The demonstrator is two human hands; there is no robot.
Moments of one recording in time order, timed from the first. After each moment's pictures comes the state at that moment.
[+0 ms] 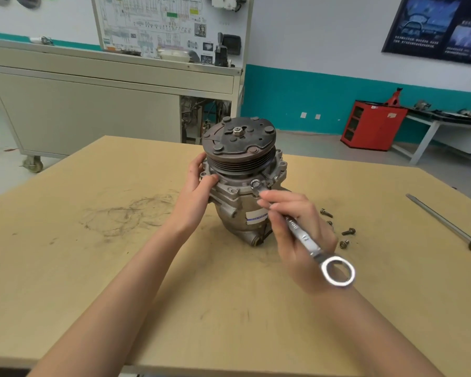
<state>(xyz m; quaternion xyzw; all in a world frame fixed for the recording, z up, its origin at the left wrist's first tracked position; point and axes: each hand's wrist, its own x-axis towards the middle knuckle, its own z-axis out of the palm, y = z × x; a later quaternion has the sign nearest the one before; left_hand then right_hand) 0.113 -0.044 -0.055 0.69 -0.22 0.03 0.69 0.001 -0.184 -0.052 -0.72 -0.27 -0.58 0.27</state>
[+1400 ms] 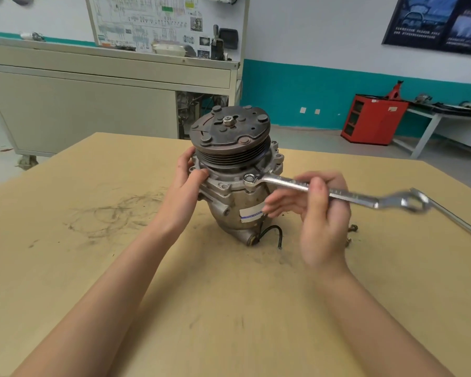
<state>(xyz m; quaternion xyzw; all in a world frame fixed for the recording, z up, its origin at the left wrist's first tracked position) 0.121 -0.043 -0.062 0.69 -0.22 0.03 0.69 0.011 -0.199 -0.051 -0.63 -0.15 -0.43 0.63</state>
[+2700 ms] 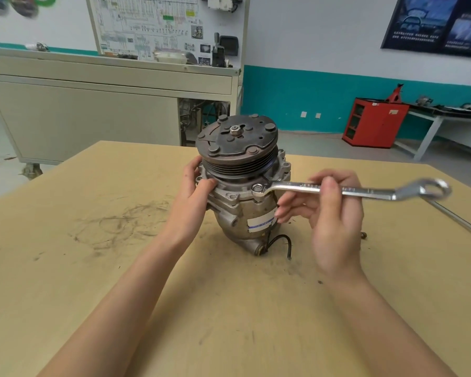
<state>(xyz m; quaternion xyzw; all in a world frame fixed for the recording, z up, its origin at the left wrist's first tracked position) 0.120 -0.045 -0.061 0.69 -0.21 0.03 0.69 0.013 -0.196 -0.040 -0.62 -0.14 -0.42 0.64</state>
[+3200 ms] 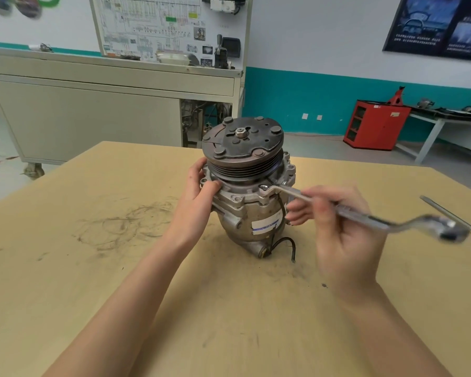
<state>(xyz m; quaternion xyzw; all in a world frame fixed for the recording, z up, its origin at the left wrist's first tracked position) 0.117 -0.043 -0.058 0.70 -0.21 0.04 0.68 0.002 -0.198 -0.041 -0.71 -0.22 -0.52 0.43</state>
